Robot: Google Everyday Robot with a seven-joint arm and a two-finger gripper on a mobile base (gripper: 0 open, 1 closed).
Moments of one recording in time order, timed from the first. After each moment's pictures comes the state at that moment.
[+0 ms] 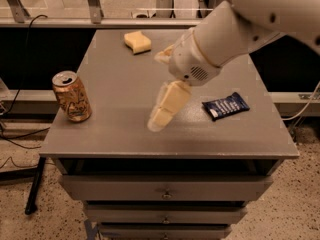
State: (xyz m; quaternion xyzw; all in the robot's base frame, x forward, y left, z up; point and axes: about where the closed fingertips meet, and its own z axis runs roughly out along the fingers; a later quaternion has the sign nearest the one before) arm 0.492 0.004 0.927 -0.66 0.67 0.17 0.30
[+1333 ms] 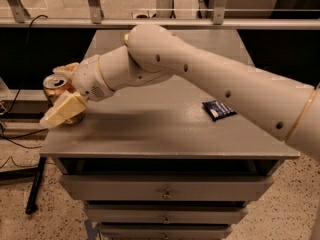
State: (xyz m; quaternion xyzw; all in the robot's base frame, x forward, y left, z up) arm 0.512 0.245 0.898 -0.64 0.51 0.38 0.42
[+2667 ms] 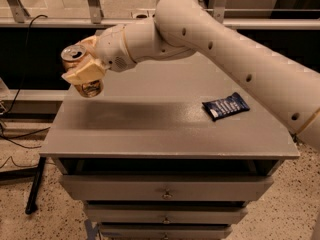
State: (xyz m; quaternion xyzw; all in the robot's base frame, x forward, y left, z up) arm 0.567 0.197 0.948 -0.64 0.50 0.35 0.47
